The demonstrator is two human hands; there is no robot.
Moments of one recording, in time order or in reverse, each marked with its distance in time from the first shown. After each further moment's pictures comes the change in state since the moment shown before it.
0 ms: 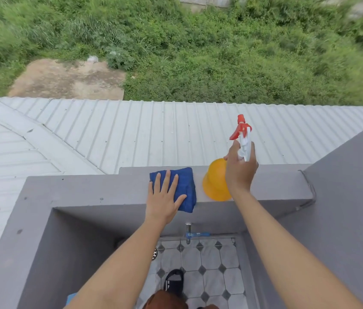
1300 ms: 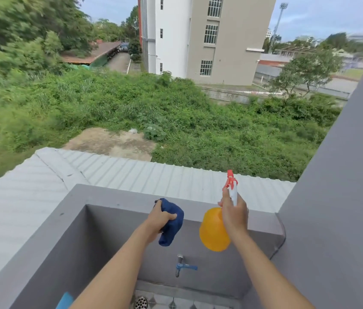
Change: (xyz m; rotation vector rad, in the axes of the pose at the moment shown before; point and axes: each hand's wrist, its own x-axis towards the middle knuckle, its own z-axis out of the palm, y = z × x) left_hand -0.145 0.074 -0.113 -1.460 -0.030 -0.388; right_hand -0.093 -0.058 -0.167 0.061 -0.325 0.030
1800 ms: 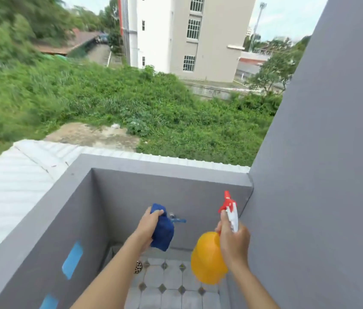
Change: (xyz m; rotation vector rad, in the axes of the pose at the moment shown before) left_hand -0.186 -0.134 0.019 -0.192 0.069 0.002; right_hand -0.250 0.072 -0.091 -0.016 0.170 0.053
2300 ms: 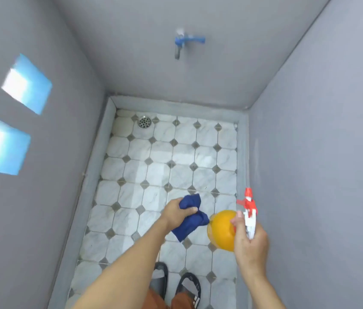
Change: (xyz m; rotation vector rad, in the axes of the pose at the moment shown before) left_hand 0.008 -0.520 0.018 0.562 -0.212 -0.346; right_hand -0.162 0.447 -0.066 -0.372 -0.143 0.360
